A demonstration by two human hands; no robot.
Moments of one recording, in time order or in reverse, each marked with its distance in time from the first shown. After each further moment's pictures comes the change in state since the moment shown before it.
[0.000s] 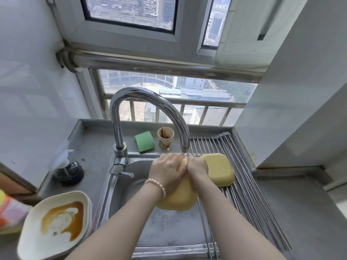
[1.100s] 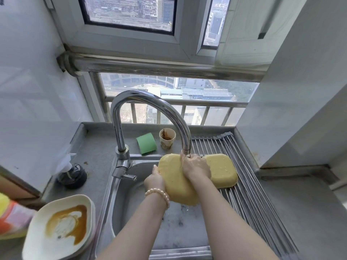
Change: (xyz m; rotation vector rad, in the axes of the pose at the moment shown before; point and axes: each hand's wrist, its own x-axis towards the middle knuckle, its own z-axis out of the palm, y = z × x) left_hand -0.002 -0.017 0.021 -1.259 0.321 -1.224; right_hand 0.007 -0.003 0.009 -0.612 -0.026 -0.003
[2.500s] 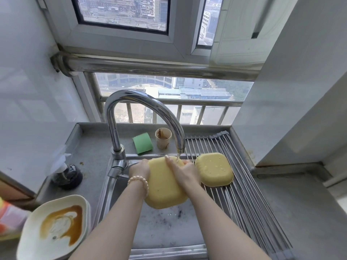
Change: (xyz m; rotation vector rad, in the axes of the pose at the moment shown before) left_hand 0.013 0.038 -0.013 0.454 -0.055 0.189; right_hand -0.010 0.014 0.017 0.403 -0.013 -0.080
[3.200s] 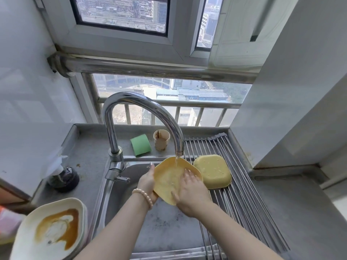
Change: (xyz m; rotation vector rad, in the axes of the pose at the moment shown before) left_hand -0.002 -0.031 0.018 -0.488 -0.361 -0.123; right_hand -0.028 0.034 -0.014 -0.982 -0.116 -0.477
